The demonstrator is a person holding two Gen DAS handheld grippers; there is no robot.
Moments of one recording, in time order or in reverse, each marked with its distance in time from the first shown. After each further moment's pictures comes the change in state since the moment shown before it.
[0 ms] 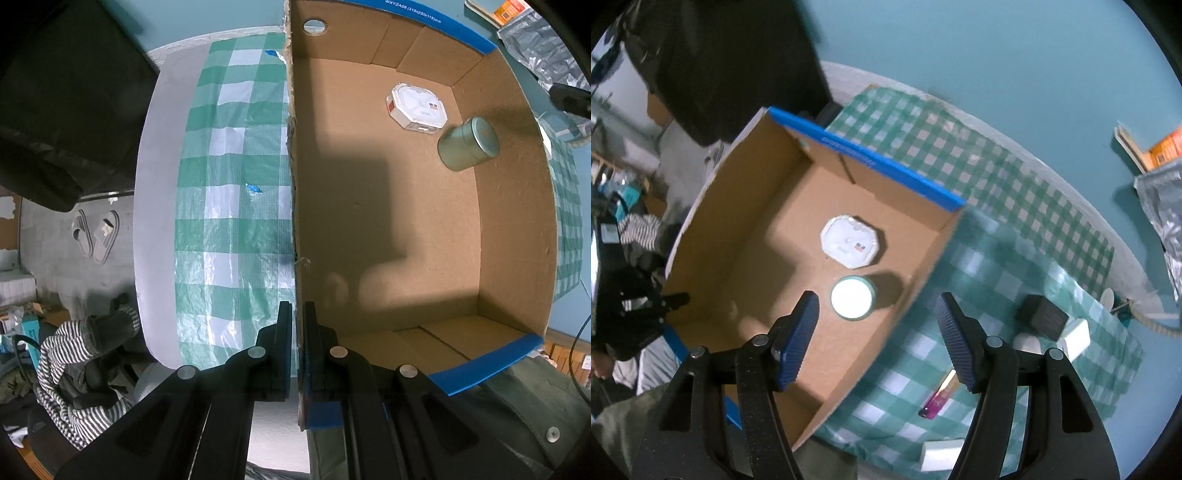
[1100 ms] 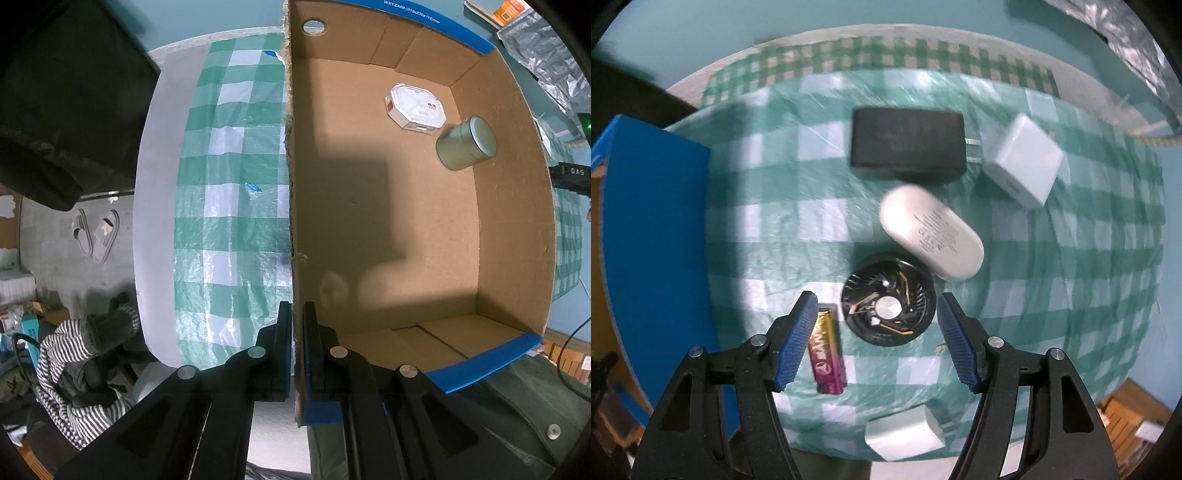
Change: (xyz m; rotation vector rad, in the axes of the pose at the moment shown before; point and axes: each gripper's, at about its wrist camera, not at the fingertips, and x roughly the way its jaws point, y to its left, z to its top) left arm -0.004 0.001 -0.004 -0.003 -0.005 -0.003; right arm 0.086 -0.162 -0.111 0.560 0.191 -0.060
